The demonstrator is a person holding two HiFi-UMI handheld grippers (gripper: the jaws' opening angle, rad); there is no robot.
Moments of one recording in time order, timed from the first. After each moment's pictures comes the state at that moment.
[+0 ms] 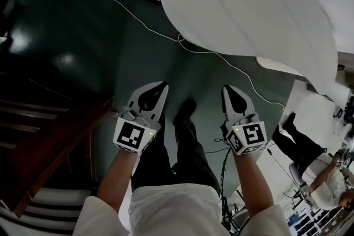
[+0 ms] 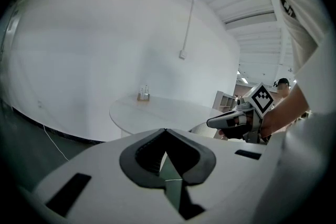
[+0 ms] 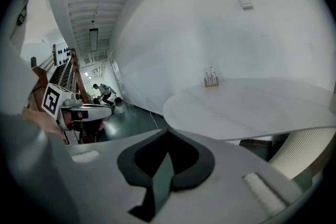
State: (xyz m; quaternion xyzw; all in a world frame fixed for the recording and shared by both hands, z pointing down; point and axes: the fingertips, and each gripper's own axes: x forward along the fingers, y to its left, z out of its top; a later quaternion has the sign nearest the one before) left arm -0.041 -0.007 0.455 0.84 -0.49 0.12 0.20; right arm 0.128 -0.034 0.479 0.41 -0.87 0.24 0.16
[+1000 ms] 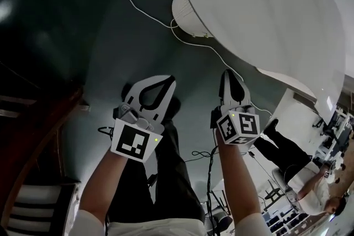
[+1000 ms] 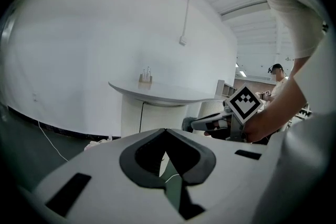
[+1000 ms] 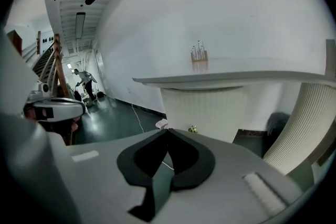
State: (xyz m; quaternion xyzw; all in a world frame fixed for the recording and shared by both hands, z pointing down) left arm -0.042 -0.031 0.614 0.85 -0.48 0.13 0.16; right arm 0.107 -0.091 0.671 0.49 -0.83 0.23 0.18
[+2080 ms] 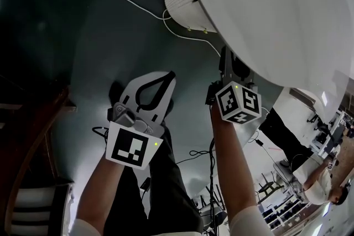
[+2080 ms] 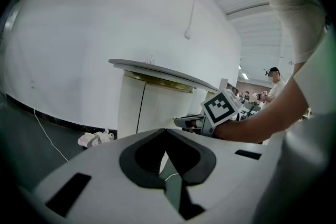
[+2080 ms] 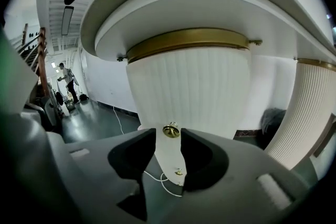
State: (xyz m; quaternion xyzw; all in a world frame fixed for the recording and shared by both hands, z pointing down) left arm -0.026 -0.060 0.687 0.85 -0.47 0.13 0.19; right arm 0.118 -0.175 0.757 0.55 -0.79 0.21 0.16
